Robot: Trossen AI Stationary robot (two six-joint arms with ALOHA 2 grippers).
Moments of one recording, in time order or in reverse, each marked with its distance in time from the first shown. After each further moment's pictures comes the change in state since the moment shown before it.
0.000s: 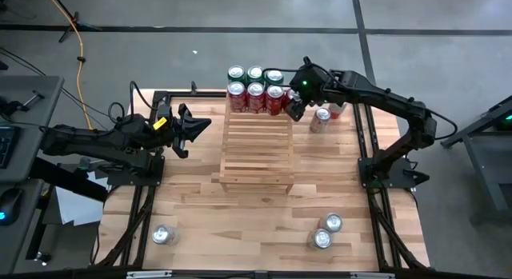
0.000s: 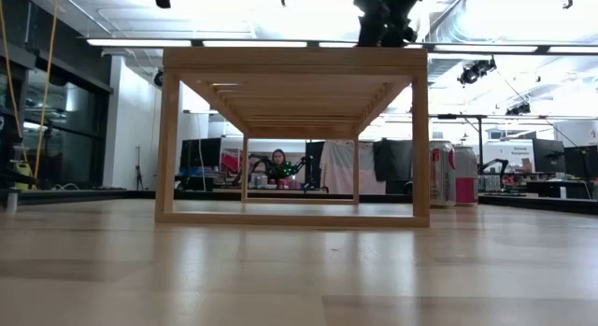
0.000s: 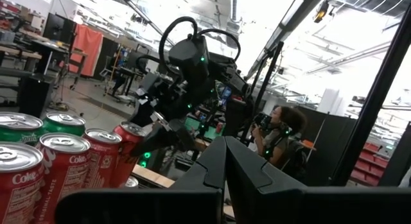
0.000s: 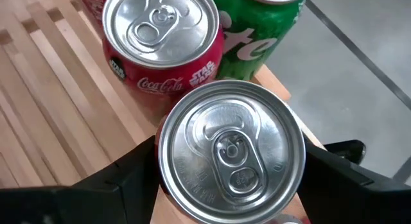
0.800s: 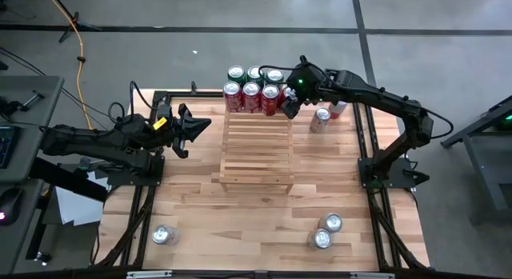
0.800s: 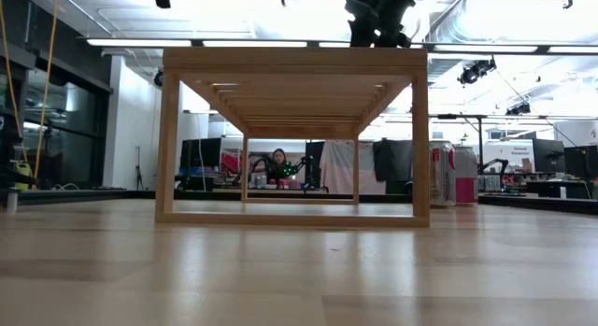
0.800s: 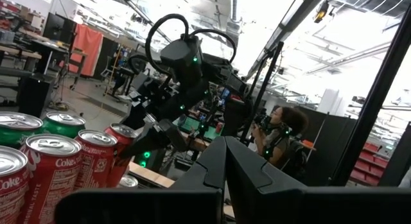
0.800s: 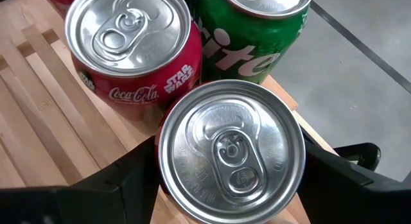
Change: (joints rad) left arm 0.000 0.000 0.000 0.000 0.000 -0.002; right arm -0.012 0.038 0.002 0.054 -0.016 0.048
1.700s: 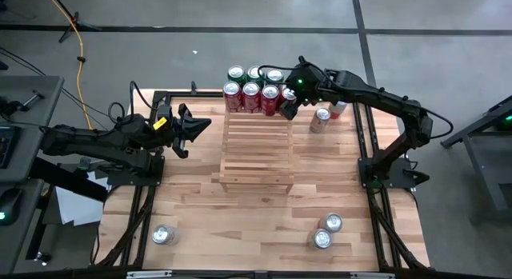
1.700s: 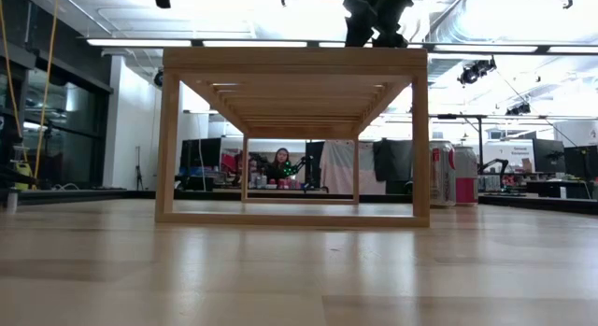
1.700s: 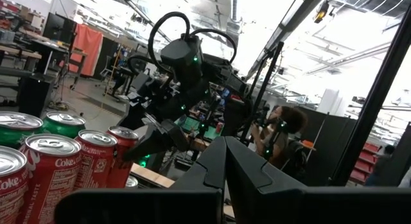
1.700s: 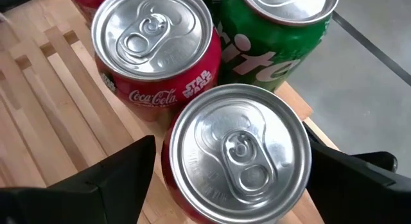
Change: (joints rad) left arm 0.000 0.000 0.000 0.000 0.000 -0.001; right arm 0.001 0.001 0.000 0.015 -0.040 -0.018
